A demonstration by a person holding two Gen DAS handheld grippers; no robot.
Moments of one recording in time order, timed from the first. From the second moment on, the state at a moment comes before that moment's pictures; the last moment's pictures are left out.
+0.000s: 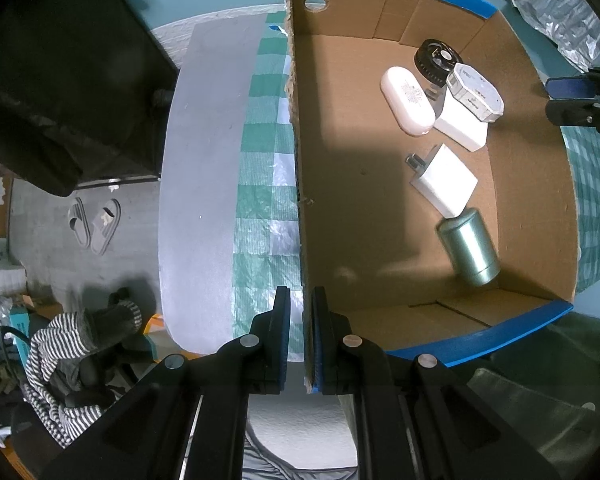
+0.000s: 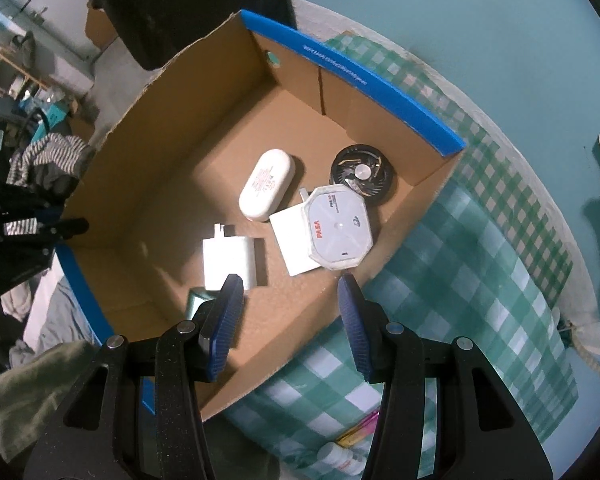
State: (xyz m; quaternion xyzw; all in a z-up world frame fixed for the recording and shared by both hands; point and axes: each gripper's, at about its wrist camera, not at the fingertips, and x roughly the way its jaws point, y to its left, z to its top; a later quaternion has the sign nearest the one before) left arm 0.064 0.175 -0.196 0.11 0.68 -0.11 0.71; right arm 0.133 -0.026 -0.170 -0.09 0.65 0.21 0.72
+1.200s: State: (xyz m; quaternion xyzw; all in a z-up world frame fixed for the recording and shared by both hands) left arm 0.068 0.165 -0.196 0.13 0.68 -0.13 0.71; right arm 0.049 -0.178 -0.209 0.08 0.70 0.01 0.71
